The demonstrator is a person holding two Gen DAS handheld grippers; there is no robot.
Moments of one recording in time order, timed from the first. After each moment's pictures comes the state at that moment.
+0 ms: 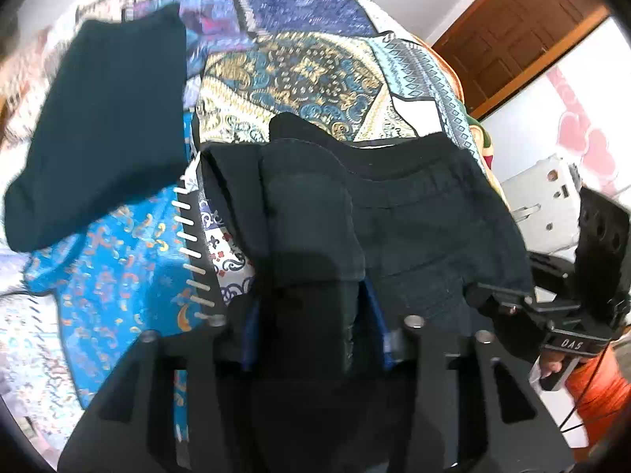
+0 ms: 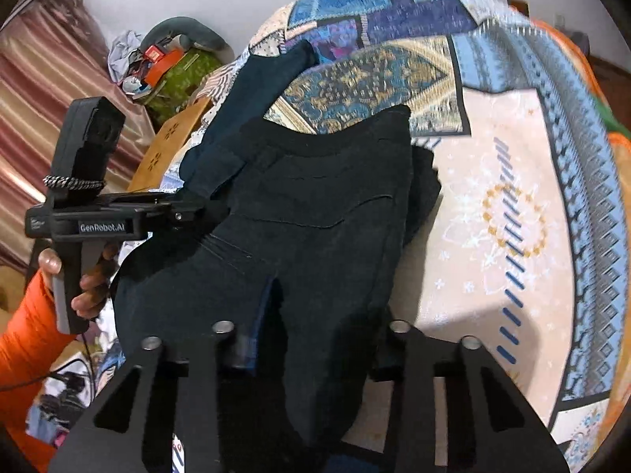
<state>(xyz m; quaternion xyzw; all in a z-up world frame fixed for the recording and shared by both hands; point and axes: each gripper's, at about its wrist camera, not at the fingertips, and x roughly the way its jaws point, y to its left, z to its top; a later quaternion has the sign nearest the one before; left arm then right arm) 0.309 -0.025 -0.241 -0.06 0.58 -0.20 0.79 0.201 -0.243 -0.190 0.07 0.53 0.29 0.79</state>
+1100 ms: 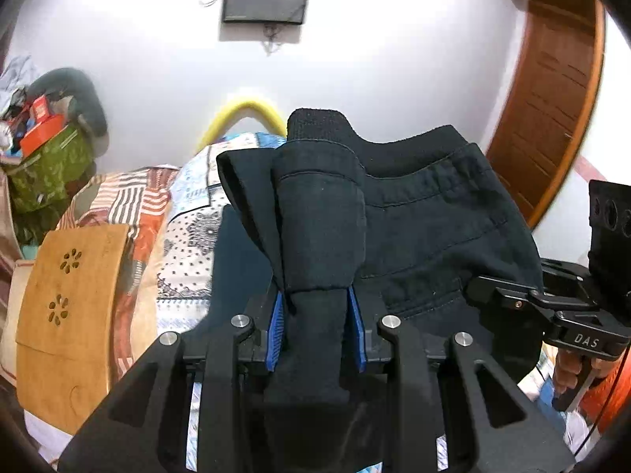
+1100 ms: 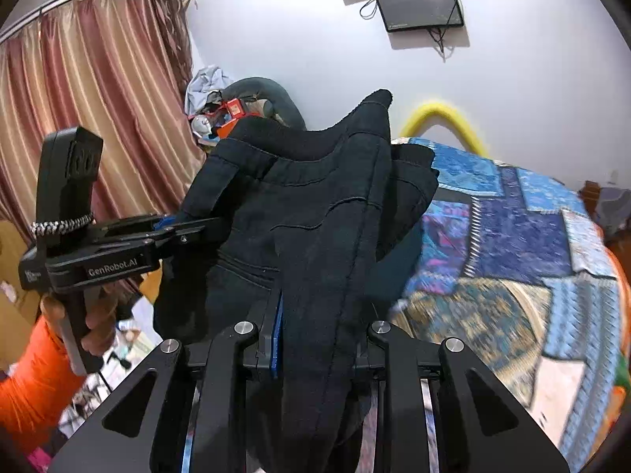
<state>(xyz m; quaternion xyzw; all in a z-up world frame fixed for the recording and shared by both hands) 0.339 0.122 -0.088 -0.04 0.35 -0.07 0.93 0.295 -0.104 -0.074 0.02 0.35 0.39 0.85</state>
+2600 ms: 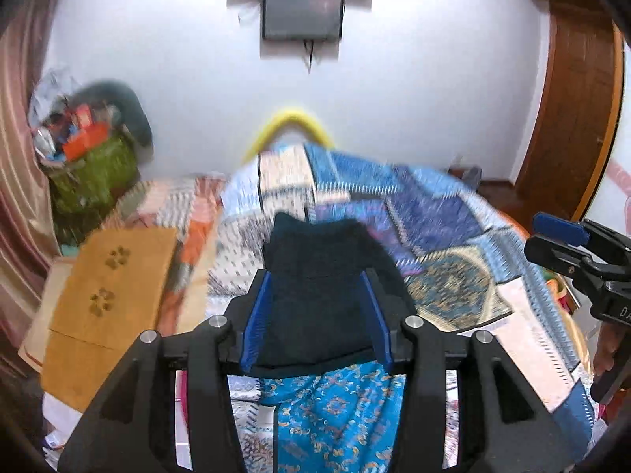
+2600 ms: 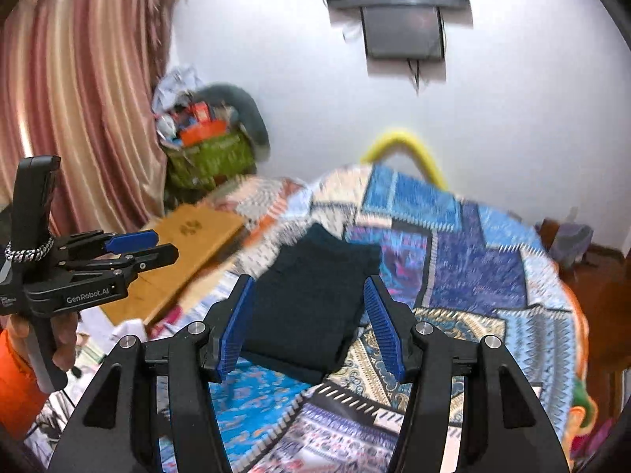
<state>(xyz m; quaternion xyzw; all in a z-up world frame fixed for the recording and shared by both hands) 0.277 0.139 -0.066 -0.01 0.31 0.00 0.95 0.241 -0.107 -0.017 -0.04 0.28 0.31 0.91</state>
